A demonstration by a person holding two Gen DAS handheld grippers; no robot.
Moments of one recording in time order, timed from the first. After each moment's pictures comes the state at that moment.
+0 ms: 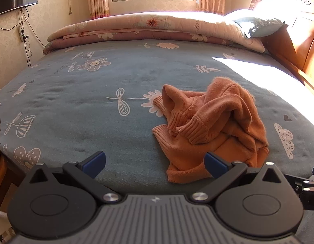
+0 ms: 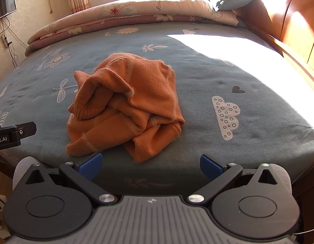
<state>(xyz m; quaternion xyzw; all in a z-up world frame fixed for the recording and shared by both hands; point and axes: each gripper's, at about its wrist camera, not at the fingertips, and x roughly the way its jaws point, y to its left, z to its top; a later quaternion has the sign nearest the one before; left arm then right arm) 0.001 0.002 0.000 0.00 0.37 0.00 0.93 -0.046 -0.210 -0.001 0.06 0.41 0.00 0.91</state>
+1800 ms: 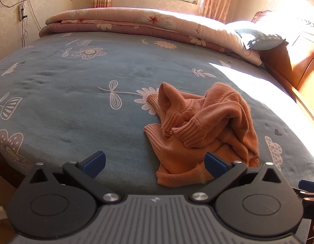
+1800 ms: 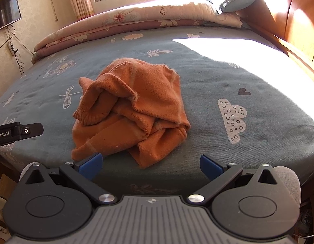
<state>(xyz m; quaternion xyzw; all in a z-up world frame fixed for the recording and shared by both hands) 0.012 0.024 -0.011 -0.07 0.37 -0.02 0.93 -0.044 -0.218 -0.007 0.08 0.39 0.03 0.92</state>
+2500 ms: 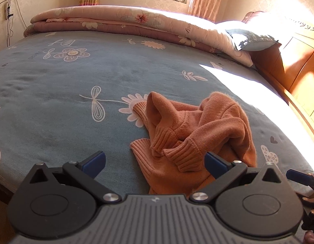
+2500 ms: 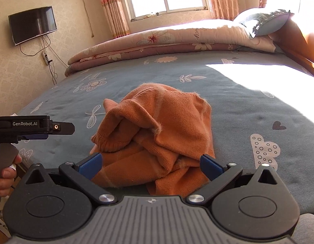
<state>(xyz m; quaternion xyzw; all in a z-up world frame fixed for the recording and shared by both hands) 0.065 0.018 -0.023 -0.07 0.37 -0.06 0.92 -0.010 -0.226 -0.015 0.08 0.30 0.14 0.94</state>
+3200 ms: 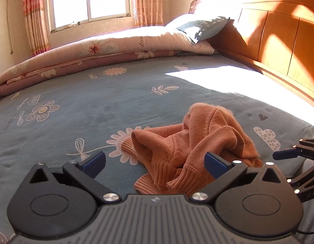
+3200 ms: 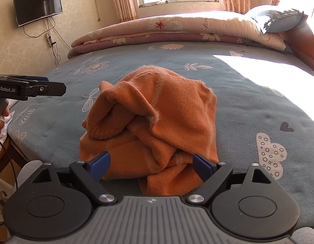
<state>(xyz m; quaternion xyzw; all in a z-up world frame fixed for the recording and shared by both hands) 0.085 0.014 0.009 0.11 0.30 -0.17 0.93 0.013 -0.220 -0.035 0.04 0.34 0.15 0.93</state>
